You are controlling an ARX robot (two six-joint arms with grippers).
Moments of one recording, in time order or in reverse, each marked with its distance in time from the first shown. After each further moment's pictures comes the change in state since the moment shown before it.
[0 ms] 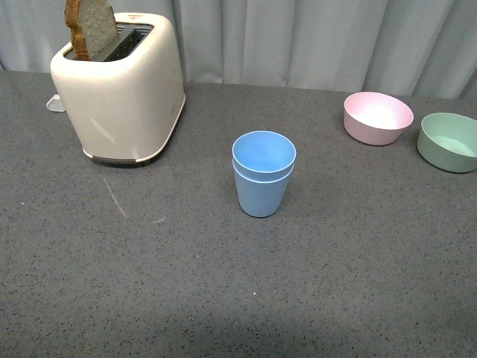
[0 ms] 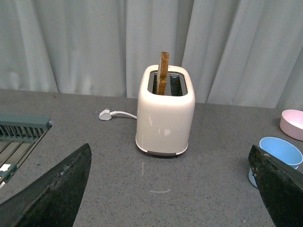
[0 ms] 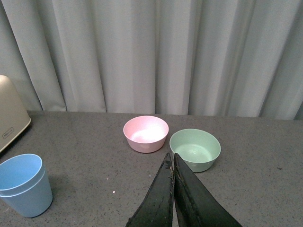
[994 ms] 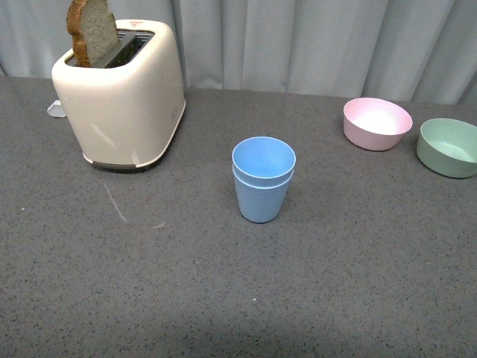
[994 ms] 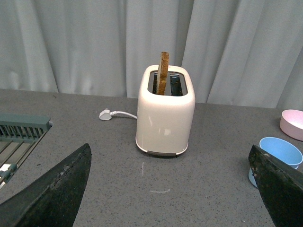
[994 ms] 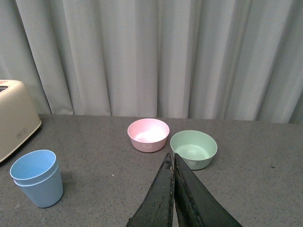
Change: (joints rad) left arm 0.000 0.000 0.000 0.000 0.000 0.000; right arm 0.000 -0.546 -0.011 -0.515 0.000 0.000
